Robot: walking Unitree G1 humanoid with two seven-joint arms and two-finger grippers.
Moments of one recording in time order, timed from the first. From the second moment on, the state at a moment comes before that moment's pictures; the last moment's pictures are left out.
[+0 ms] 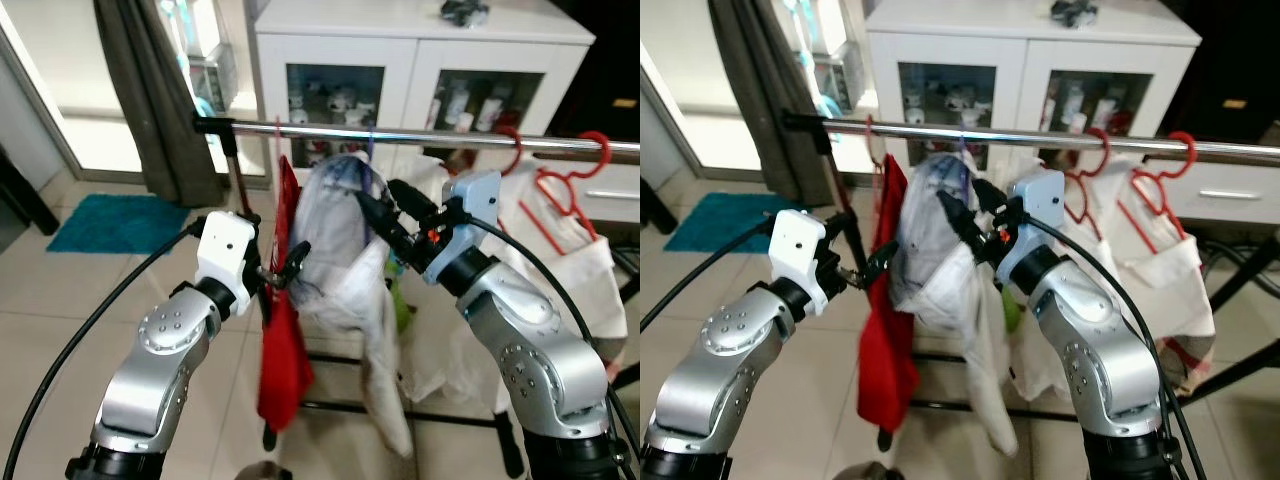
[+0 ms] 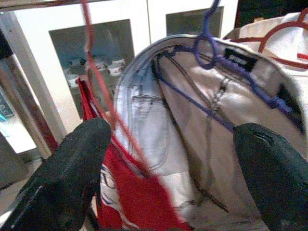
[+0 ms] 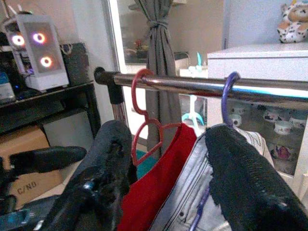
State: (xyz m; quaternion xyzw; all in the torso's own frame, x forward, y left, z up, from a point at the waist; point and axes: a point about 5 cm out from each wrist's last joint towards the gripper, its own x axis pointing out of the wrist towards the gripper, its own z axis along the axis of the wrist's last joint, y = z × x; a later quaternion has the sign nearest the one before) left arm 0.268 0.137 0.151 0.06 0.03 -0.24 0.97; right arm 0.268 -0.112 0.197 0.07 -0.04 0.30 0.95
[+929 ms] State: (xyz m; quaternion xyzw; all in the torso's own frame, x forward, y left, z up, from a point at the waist) left arm 0.262 0.146 0.148 0.09 0.03 -0.28 0.96; right arm 0.309 -0.127 0.191 0.03 0.02 0.17 0.99
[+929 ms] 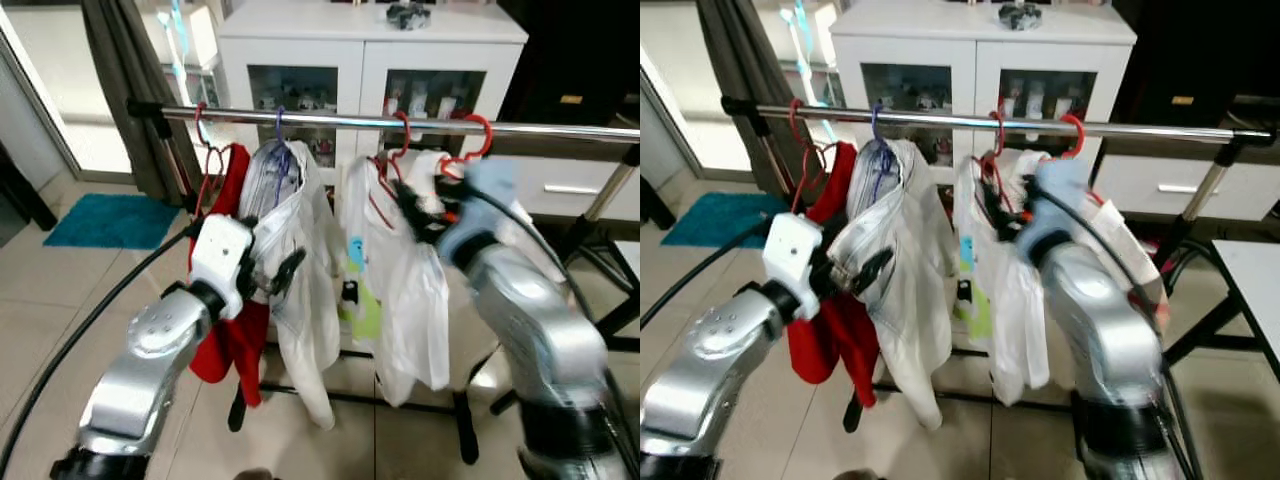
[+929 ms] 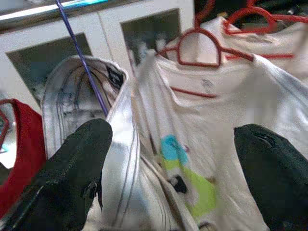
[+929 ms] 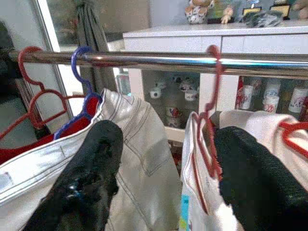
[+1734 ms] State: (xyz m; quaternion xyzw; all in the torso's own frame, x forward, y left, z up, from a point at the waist) left arm 0.244 0.151 0.148 0.09 0.06 -0.40 0.91; right arm 0.399 -0.130 0.170 -0.07 0.15 0.08 0.98
